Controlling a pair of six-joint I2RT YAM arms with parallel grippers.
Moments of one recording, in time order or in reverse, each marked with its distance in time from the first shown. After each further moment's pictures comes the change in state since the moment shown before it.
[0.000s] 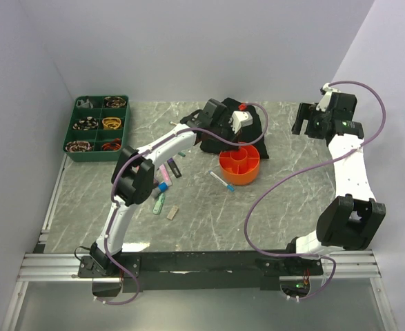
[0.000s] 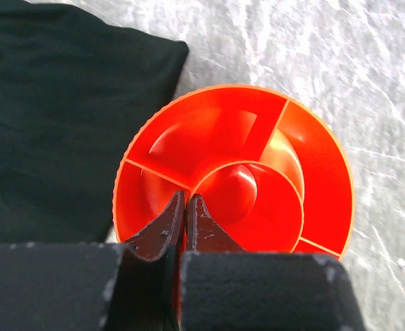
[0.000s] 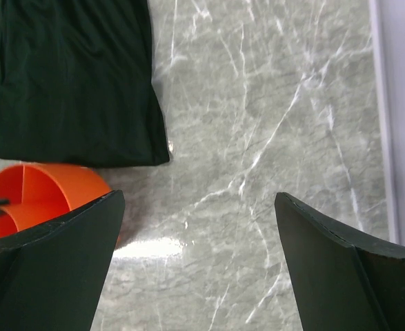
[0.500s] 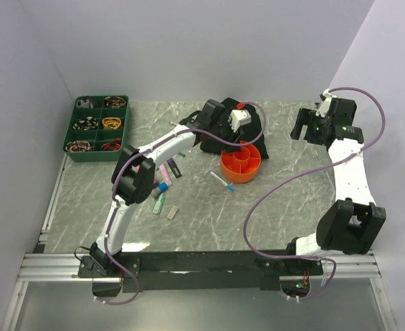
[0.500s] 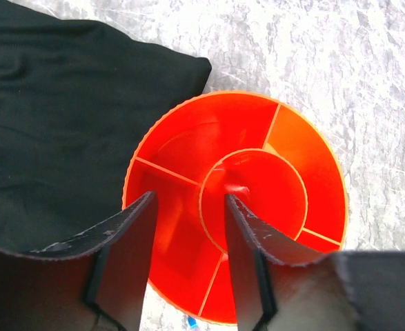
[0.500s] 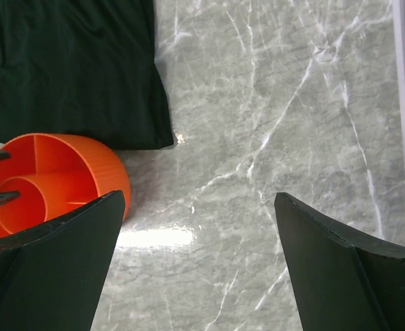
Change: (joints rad) left arm 0.012 0.014 -0.036 0.116 -0.016 -0.016; right arm -0.012 -0.038 -0.077 -0.008 -0.025 0.022
